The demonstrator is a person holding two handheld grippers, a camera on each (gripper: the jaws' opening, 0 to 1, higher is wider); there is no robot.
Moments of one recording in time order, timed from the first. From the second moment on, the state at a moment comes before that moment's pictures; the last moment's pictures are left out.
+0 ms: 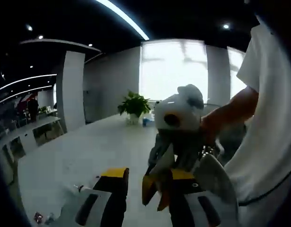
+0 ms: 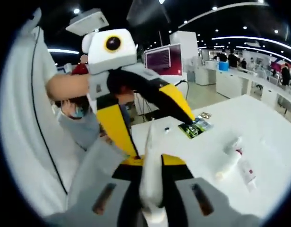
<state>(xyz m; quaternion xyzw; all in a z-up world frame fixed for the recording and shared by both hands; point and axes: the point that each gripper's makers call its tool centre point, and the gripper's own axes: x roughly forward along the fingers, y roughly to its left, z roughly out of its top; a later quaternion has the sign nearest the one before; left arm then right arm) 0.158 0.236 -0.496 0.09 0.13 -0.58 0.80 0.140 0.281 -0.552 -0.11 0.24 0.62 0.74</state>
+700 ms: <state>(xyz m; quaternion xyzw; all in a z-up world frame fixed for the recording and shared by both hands) 0.113 0.232 -0.517 0.15 0.21 -0.67 0.70 0.106 0.292 -0.571 -0.18 0.25 0.68 0.67</state>
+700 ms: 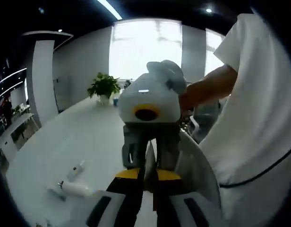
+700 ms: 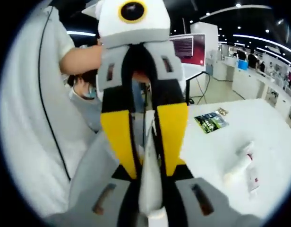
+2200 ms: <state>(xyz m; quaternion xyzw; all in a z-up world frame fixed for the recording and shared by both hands) 0.186 0.261 -0.539 0.25 0.28 -0.61 0.69 0.132 0.169 -0.625 -0.11 0.30 0.45 0.83</state>
